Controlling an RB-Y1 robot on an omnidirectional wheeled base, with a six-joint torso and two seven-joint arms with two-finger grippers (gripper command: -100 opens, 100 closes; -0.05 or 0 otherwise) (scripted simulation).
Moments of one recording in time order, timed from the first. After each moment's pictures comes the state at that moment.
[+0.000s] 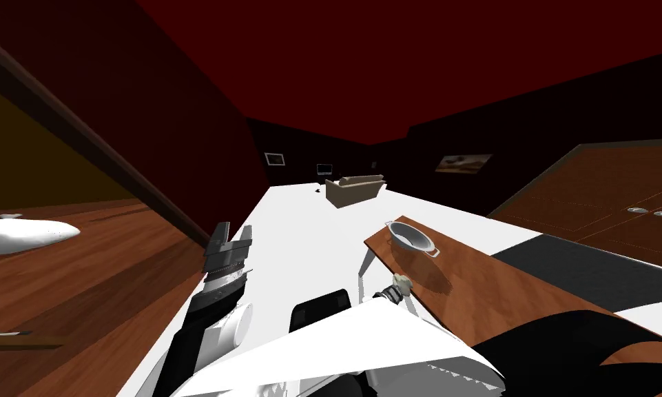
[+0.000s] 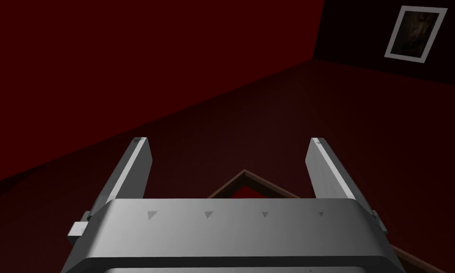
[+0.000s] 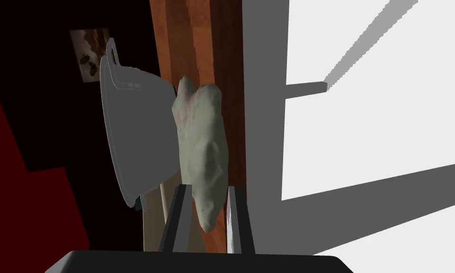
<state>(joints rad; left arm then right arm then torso) 0.47 0.01 0.01 -2.20 -0.01 -0.53 -0.01 0.07 -0.30 0.77 -0.79 0.86 1.48 0.42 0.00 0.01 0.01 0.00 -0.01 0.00</state>
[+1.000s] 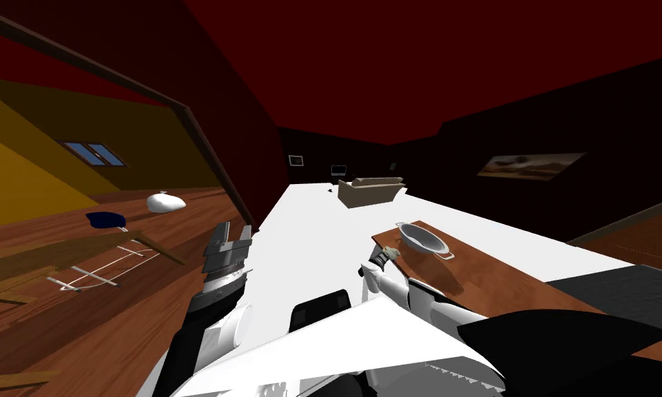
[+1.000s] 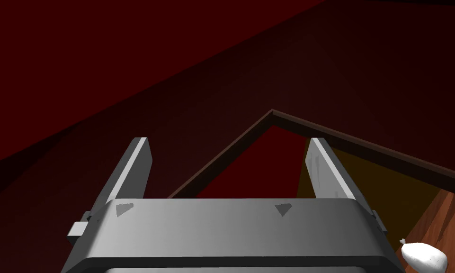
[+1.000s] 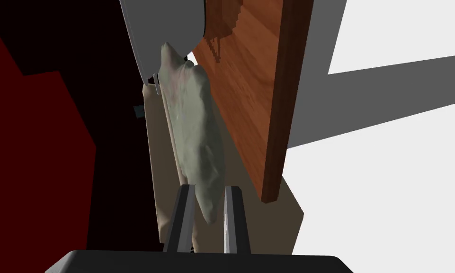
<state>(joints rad) 0.47 0.01 0.01 -2.20 -0.01 -0.53 -0.01 -0.19 -0.45 0.76 -0.79 0.77 1.30 0.58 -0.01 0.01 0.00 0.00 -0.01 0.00</state>
